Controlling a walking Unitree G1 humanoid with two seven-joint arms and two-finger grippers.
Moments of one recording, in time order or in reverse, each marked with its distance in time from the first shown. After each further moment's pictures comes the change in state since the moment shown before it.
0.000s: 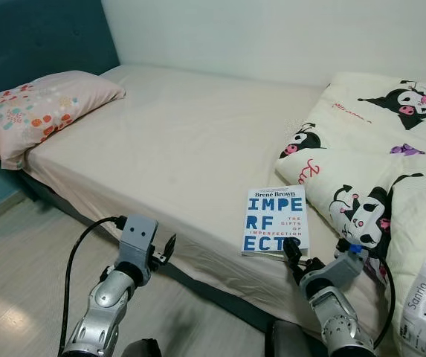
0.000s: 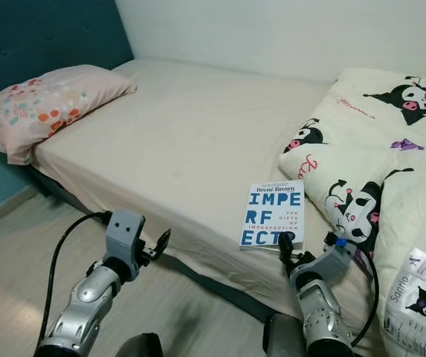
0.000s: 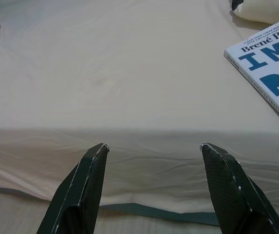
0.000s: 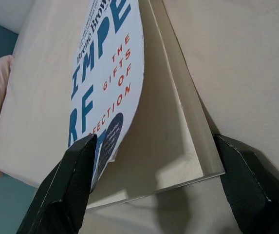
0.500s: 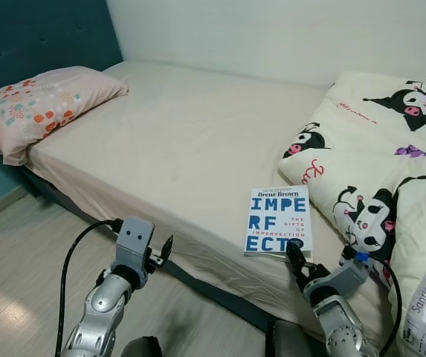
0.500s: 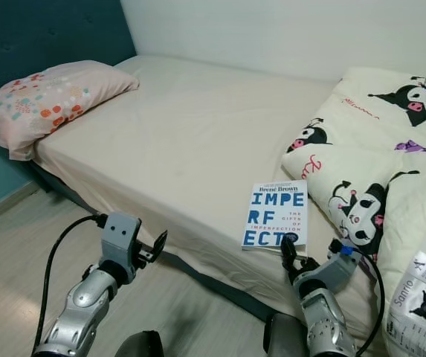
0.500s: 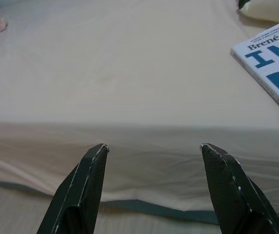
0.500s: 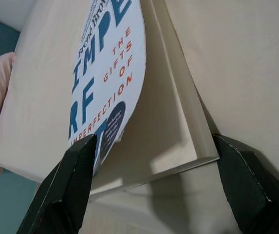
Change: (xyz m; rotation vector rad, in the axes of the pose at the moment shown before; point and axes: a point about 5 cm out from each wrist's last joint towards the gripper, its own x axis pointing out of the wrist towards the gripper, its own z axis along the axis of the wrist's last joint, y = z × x) left arm -0.006 0.002 -0.001 0.005 -0.005 0.016; right arm -0.006 -0.001 -0.002 0.006 -0.003 0.016
